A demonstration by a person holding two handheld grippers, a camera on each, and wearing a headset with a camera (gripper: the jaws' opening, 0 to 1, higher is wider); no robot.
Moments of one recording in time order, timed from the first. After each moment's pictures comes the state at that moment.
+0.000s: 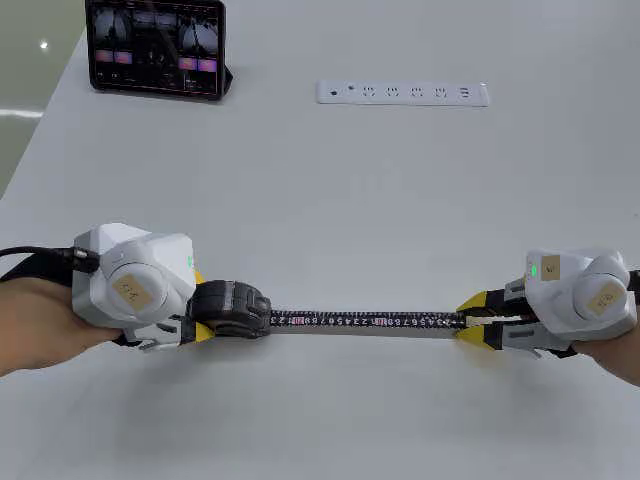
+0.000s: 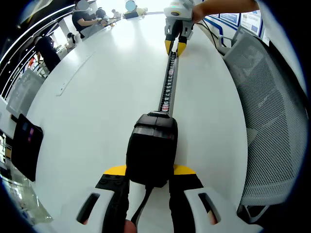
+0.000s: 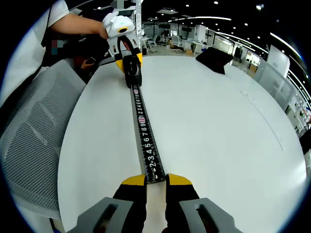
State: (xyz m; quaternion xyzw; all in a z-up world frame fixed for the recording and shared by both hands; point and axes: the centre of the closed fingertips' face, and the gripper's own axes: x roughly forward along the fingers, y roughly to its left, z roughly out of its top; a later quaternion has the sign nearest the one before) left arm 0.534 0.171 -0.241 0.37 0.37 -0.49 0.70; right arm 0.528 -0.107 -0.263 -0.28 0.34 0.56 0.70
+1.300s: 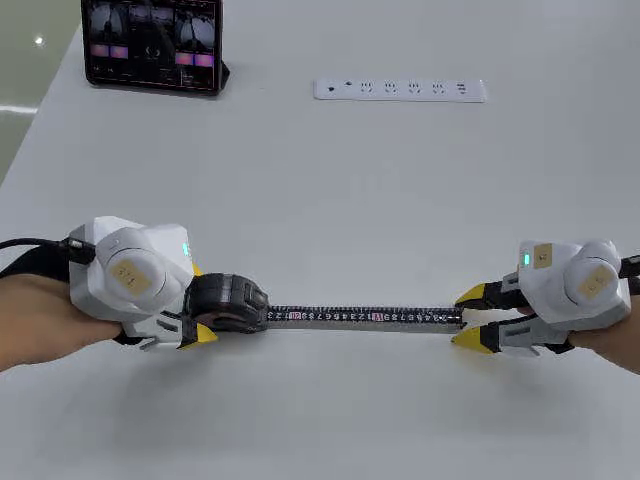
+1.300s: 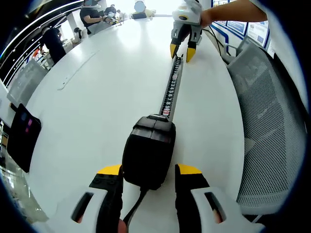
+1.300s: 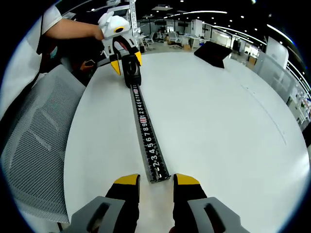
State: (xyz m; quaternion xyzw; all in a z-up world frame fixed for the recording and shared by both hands) left arm 0.531 0.166 -0.239 0.33 0.39 -0.48 0.71; right arm 0.523 -0.109 -0.263 -0.26 0.37 0.56 0.70
